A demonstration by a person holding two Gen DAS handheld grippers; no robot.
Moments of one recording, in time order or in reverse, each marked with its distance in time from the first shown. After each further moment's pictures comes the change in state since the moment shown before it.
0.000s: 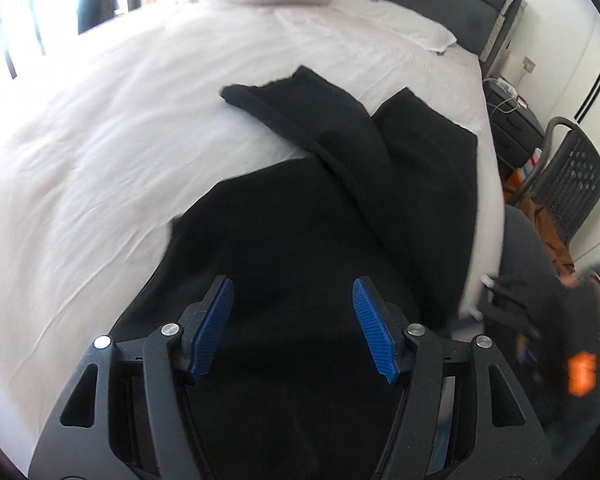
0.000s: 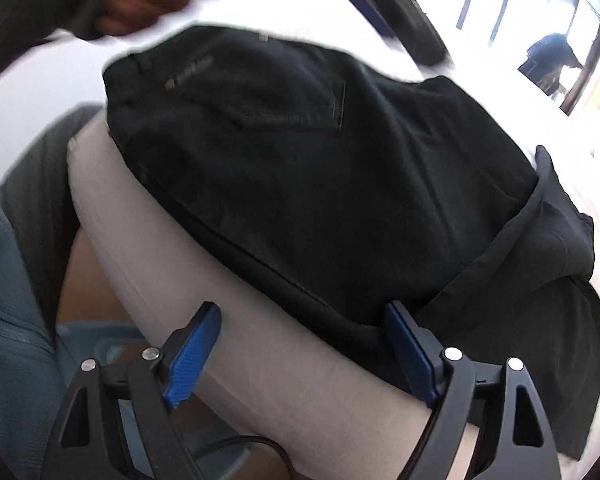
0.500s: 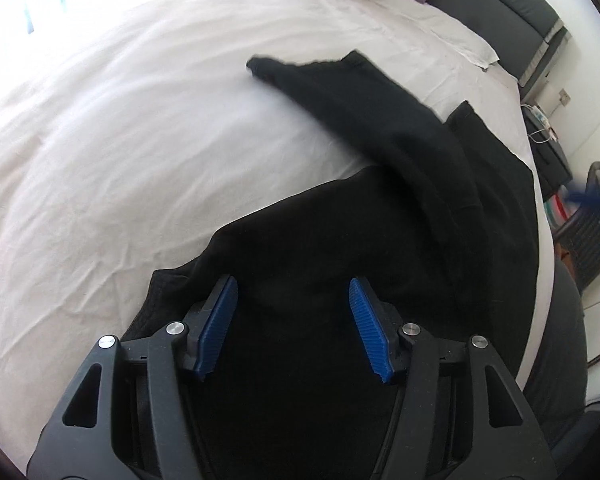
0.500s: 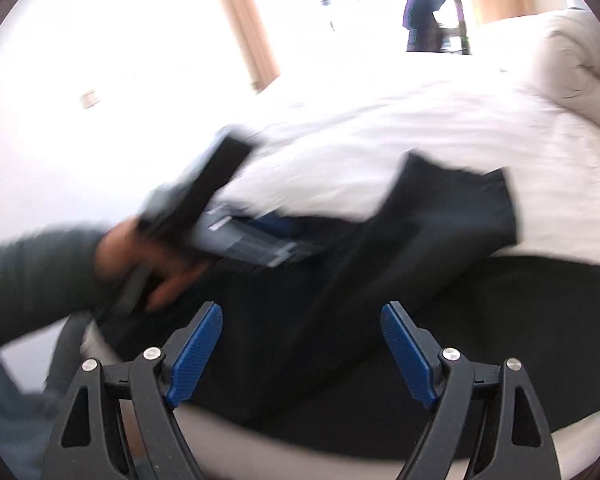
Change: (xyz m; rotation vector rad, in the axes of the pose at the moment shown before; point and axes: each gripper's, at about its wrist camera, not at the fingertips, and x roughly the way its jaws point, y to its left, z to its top) left arm 0.084 0.031 0.031 -0.133 -0.007 0.047; right arm -0.089 -0.148 0.017 0.489 -0.273 -0.033
